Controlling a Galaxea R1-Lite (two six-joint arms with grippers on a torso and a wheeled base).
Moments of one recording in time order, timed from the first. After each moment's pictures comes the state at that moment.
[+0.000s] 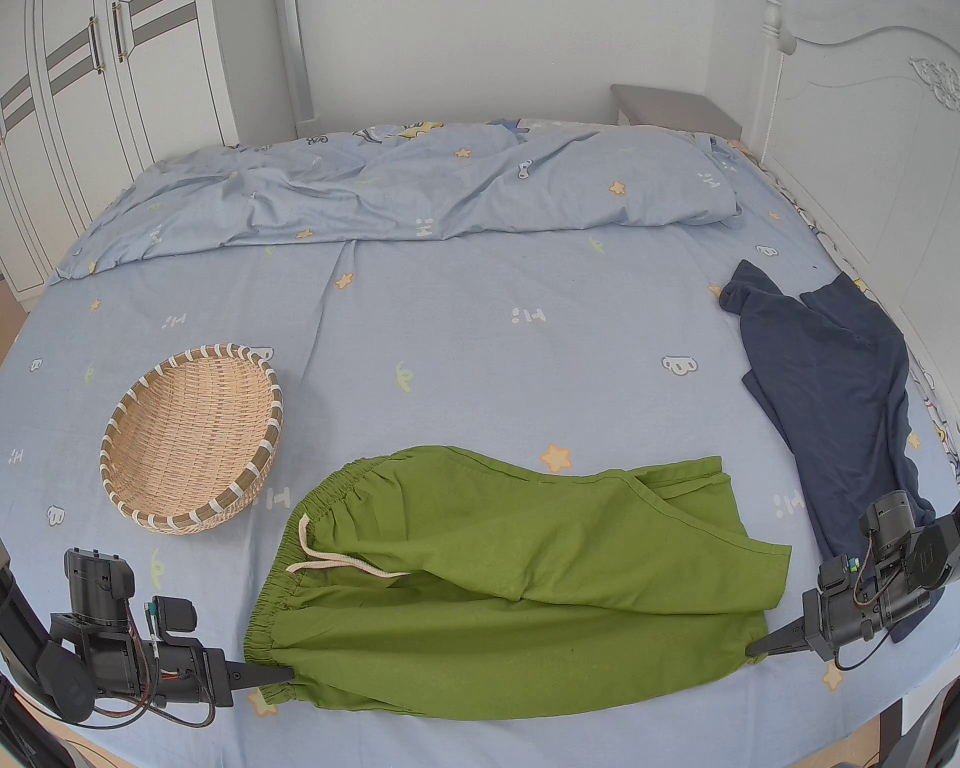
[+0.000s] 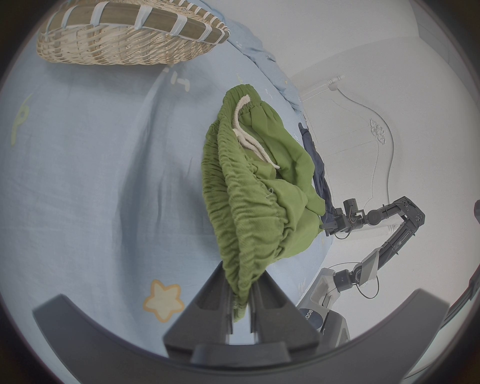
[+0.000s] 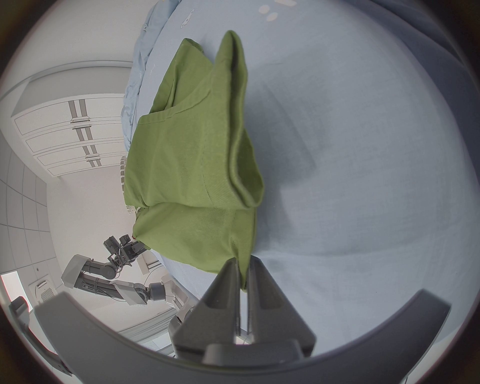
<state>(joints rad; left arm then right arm) 0.03 1.76 -0.02 -0.90 -0.79 -0.22 -0.10 1.84 -0.42 -0.10 0.78 0.15</state>
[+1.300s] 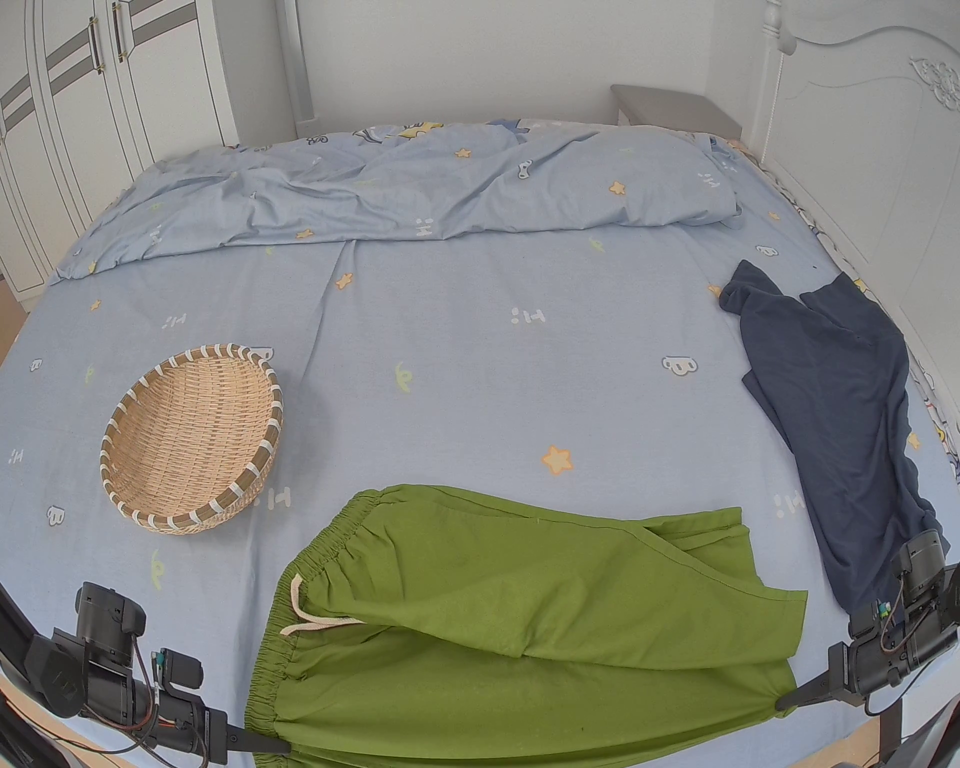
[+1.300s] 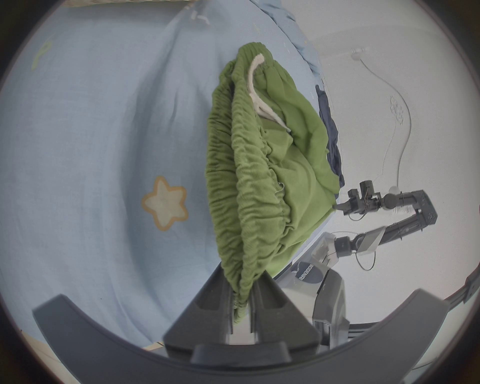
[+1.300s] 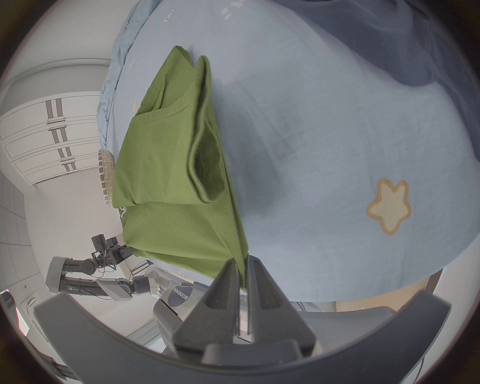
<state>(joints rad) 0.06 1.68 -0.05 -0.38 -0.75 0.03 -0.19 1.62 -0.25 0.06 0.62 0.09</state>
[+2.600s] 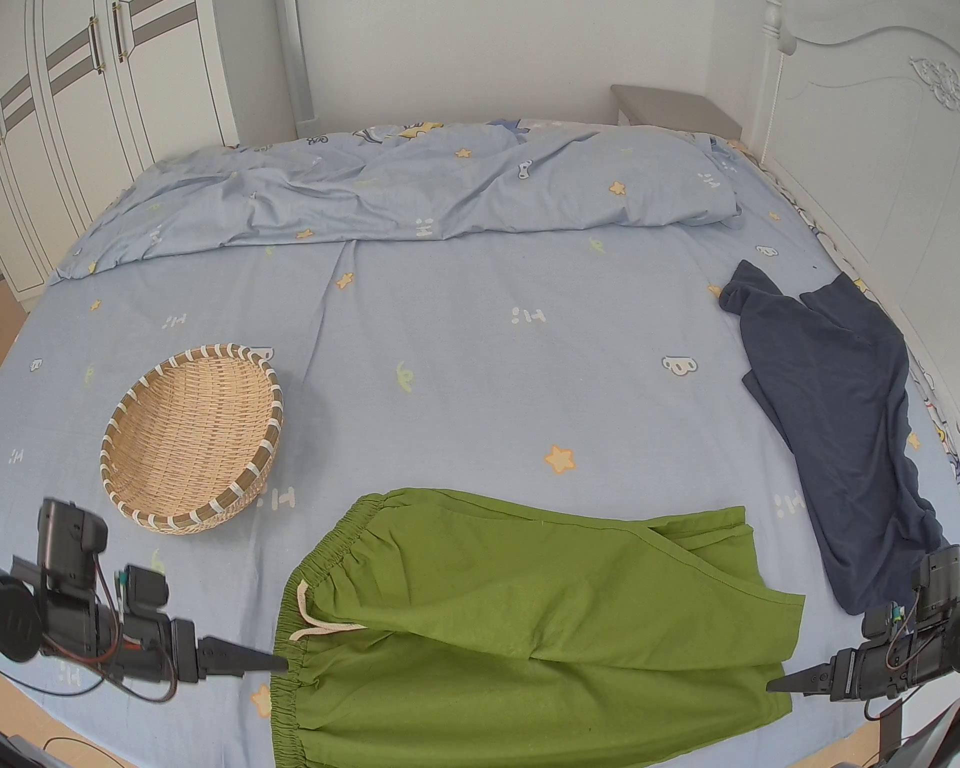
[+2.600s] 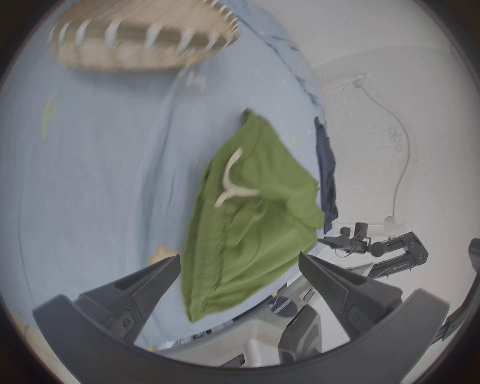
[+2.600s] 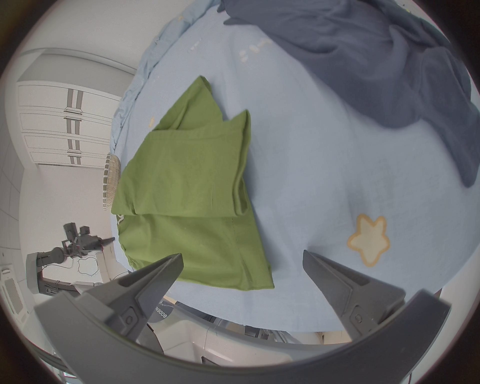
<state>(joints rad) 0.03 1.45 -0.34 -0.08 -0.74 -0.20 -0.21 1.56 -0.04 -0.34 0.60 0.09</state>
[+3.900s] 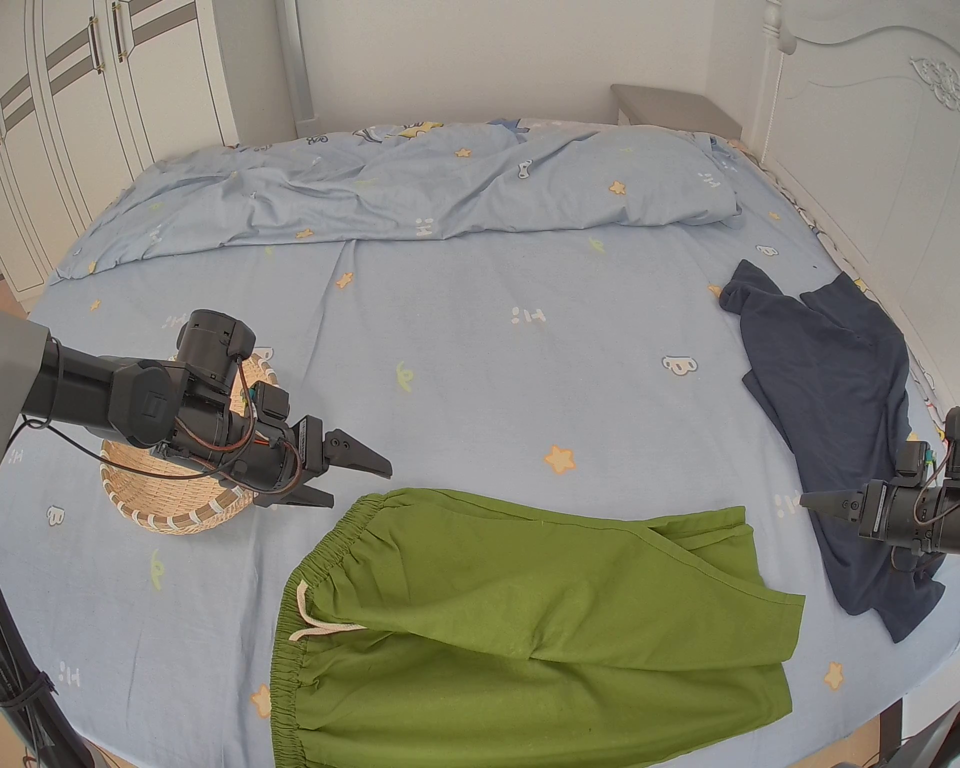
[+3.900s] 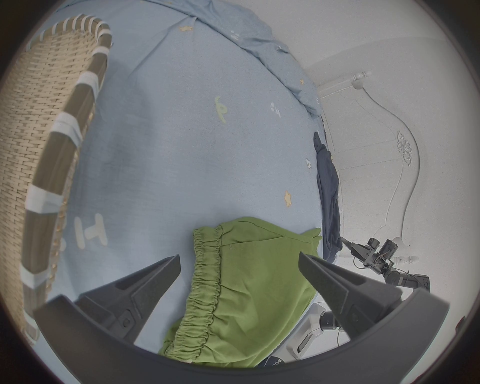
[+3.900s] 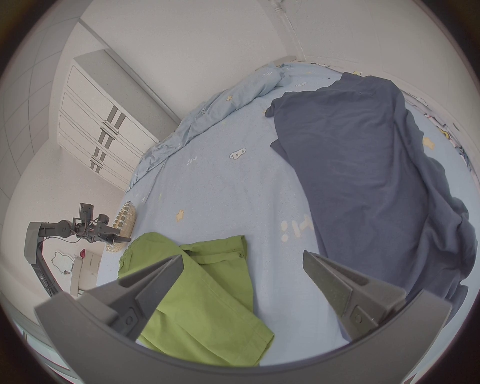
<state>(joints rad) -0.18 1.97 -1.25 0.17 -0.60 -0.35 -0.22 1.52 -0.47 -0.40 0.57 0.14</state>
